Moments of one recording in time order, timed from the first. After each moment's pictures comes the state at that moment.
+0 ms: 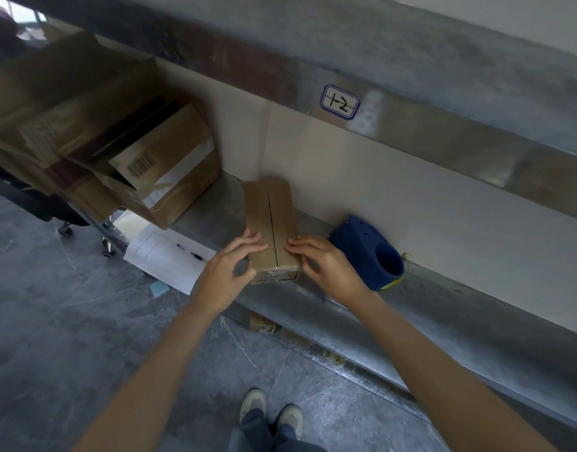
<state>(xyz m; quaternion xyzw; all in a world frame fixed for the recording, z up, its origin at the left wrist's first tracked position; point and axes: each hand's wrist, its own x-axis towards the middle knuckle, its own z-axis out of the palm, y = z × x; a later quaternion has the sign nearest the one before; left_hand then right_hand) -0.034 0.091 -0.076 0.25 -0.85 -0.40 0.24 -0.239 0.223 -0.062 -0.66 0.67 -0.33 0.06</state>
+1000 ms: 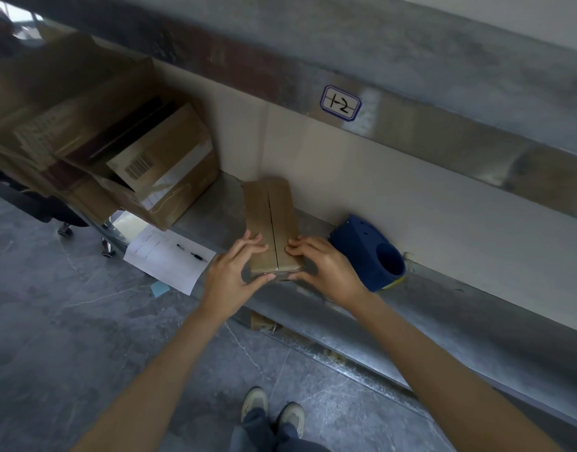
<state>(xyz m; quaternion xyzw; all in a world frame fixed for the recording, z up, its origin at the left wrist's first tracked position) -0.040 0.097 -0.085 0.25 -0.88 -0.29 0.27 -0.237 0.225 -0.066 -0.65 0.70 -0.30 0.08</state>
